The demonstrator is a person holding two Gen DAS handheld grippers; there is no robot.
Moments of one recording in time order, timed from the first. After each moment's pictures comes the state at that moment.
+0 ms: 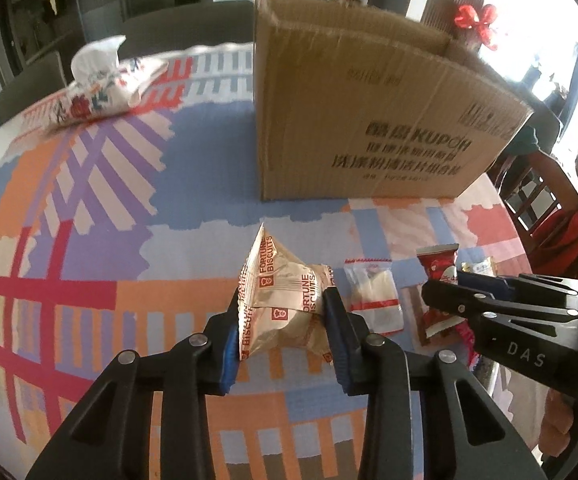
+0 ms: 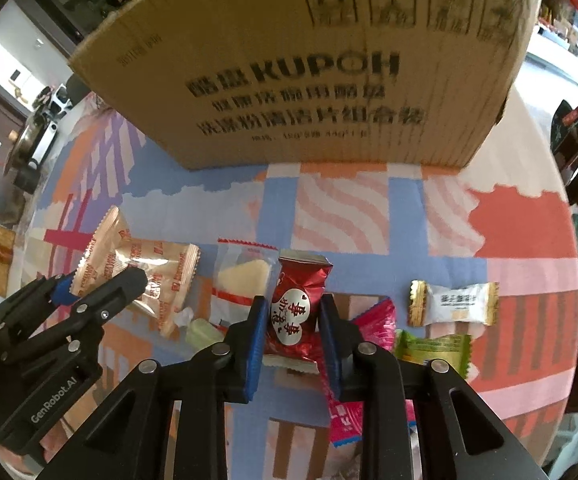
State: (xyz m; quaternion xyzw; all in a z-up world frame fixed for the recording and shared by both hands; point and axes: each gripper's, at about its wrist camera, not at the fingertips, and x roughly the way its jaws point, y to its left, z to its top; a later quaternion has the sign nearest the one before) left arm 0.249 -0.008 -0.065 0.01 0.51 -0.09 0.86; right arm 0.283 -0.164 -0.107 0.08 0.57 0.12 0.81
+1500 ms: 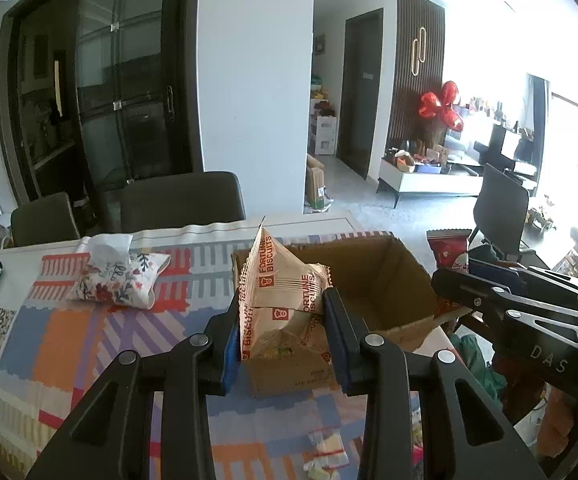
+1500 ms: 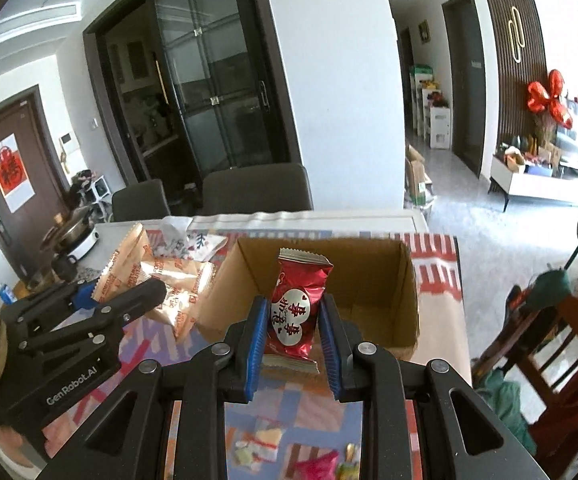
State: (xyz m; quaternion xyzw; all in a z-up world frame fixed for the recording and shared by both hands) left arm 0.285 -0.026 0.098 0.03 0.30 -0.12 0.94; right arm 0.288 -0.189 0.093 0.05 0.32 0.13 0.94
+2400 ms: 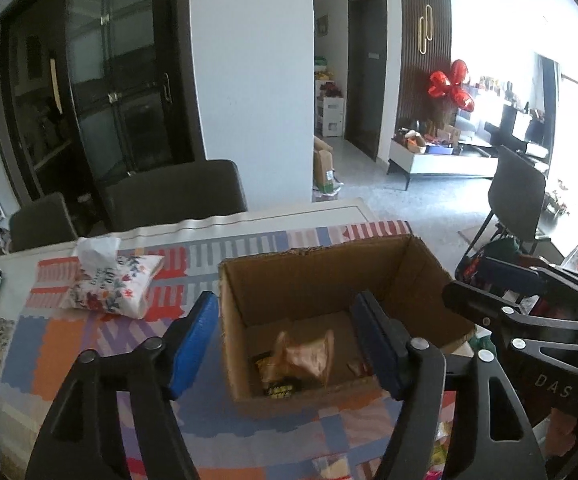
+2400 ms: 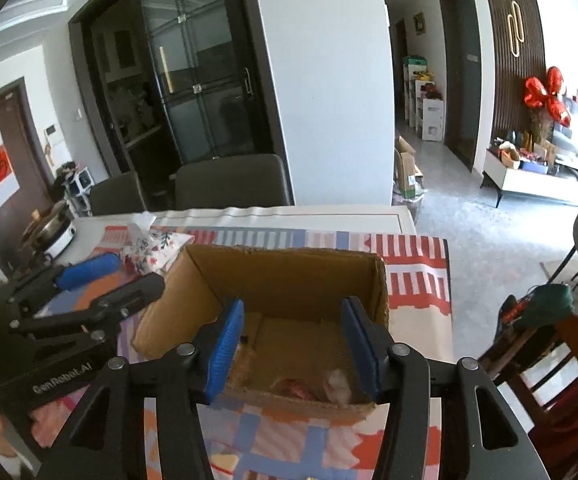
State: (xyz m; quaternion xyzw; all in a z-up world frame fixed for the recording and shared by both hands) left arm 0.323 -0.058 0.087 0.06 0.33 -0.10 0.94; right arm 0.334 -0.212 0.072 0.03 0.35 0.11 0.93
